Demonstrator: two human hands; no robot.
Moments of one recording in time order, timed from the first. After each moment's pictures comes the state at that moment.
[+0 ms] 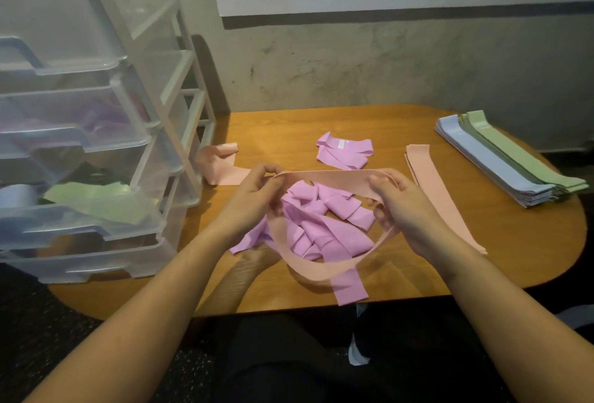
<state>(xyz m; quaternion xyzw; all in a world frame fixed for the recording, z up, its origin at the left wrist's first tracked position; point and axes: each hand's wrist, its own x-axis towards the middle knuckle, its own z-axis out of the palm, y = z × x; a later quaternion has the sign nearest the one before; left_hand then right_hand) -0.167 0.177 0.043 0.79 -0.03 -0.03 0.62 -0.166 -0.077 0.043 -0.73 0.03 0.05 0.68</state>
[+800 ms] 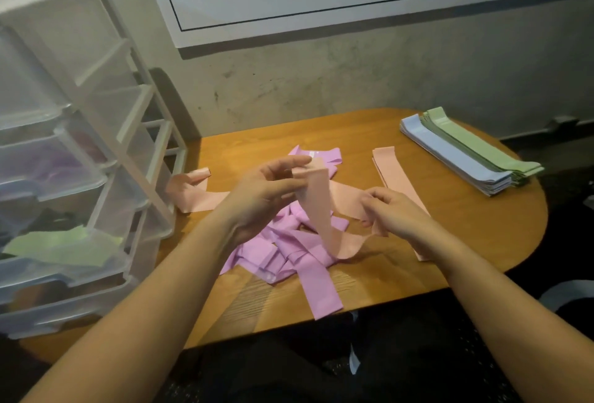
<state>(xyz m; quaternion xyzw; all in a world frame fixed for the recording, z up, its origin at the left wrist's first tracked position) -0.151 0.101 0.095 0.61 -0.06 -0.15 0.77 -0.164 -0.135 0.036 -0.82 0.06 0.09 0.56</state>
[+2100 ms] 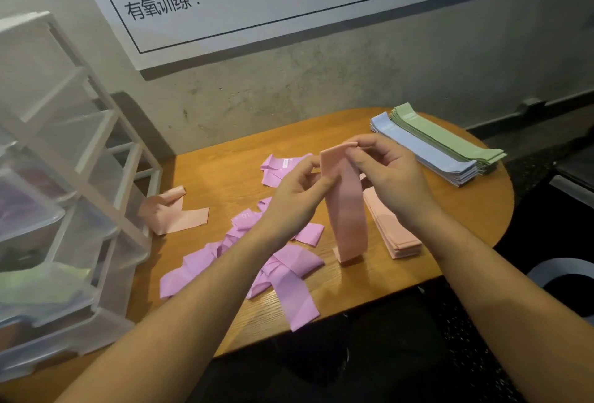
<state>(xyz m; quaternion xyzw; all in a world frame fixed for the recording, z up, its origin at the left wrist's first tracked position) -0.154 0.003 0.083 0.72 -0.22 -0.06 0.66 -0.172 -0.161 0.092 -0.71 -0.07 -0.16 0.68</state>
